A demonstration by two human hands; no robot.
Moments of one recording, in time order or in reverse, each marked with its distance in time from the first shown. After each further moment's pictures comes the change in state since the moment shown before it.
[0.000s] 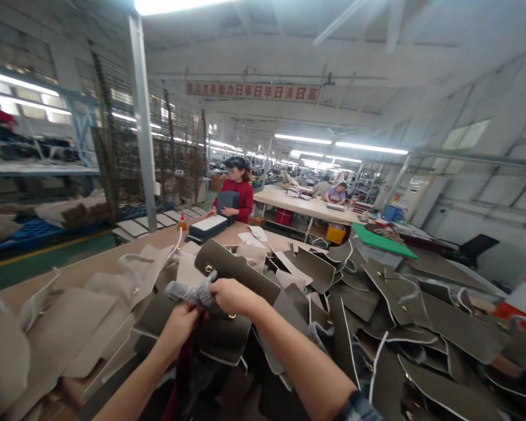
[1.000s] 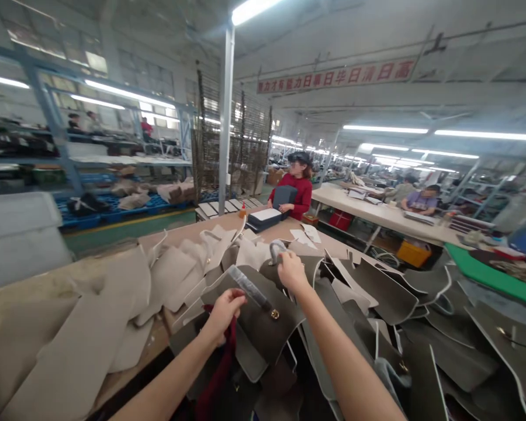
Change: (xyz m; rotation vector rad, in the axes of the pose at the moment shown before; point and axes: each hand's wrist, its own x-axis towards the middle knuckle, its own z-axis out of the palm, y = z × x) left_hand -0.028 -0.024 -0.025 -0.190 0.297 -0.114; right_hand 0.052 0.056 0.043 0.107 0.318 0.321
